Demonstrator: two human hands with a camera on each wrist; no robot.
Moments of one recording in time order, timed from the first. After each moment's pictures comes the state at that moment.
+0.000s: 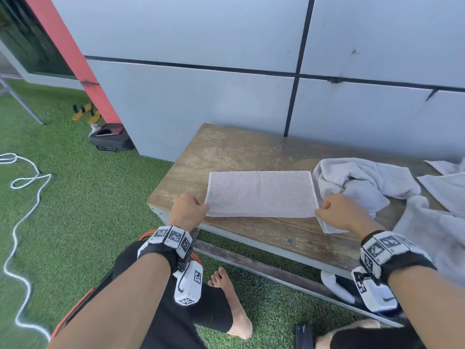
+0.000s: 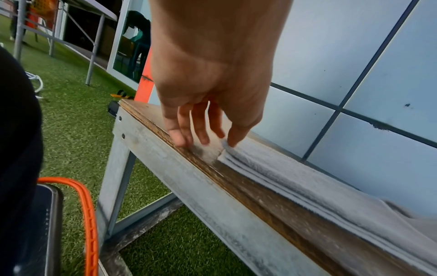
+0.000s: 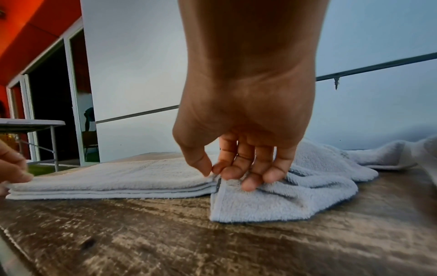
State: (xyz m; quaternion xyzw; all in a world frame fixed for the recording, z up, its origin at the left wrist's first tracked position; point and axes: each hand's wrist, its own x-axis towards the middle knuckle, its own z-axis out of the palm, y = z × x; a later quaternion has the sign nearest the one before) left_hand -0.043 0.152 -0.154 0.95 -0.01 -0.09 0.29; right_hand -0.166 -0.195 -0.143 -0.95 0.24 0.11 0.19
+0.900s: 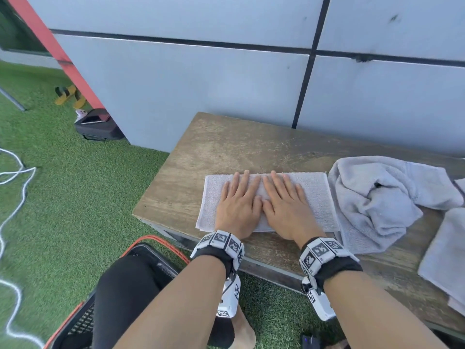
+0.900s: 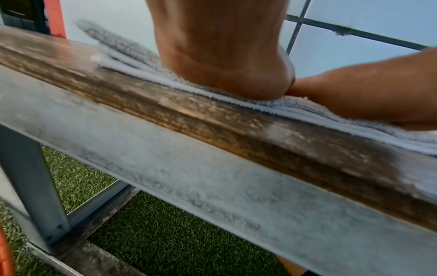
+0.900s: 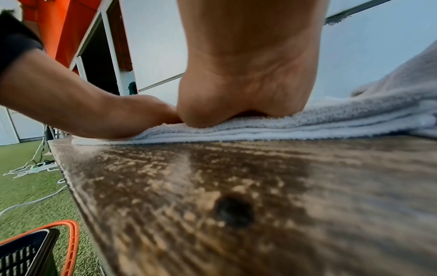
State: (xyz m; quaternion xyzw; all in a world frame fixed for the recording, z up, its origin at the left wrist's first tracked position) left_hand -0.015 0.040 -0.220 0.95 -0.28 -0.04 0.14; right_hand -0.072 -0.105 -0.206 -0.99 0.06 0.06 0.12
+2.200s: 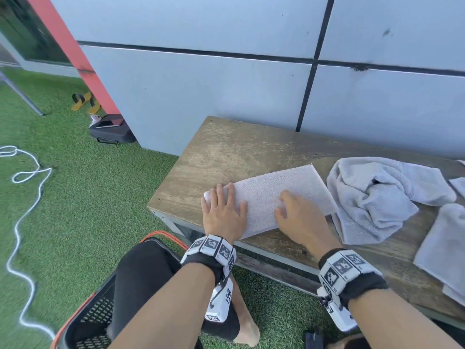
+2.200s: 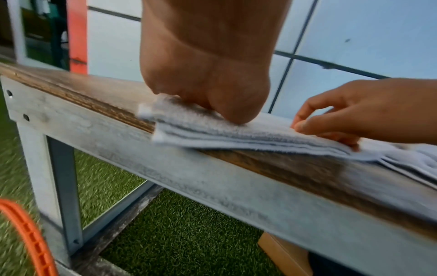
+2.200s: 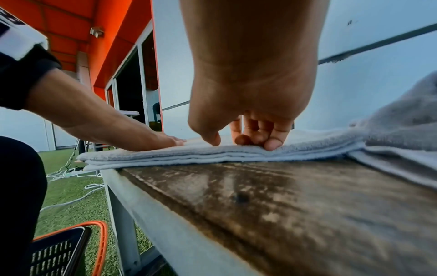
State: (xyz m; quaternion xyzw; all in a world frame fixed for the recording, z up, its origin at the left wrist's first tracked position) left_hand -0.045 0.086 -0.199 0.98 -0.13 -0.10 0.07; right_hand -0.115 -0.096 -0.178 -0.98 0.08 -0.01 0.15
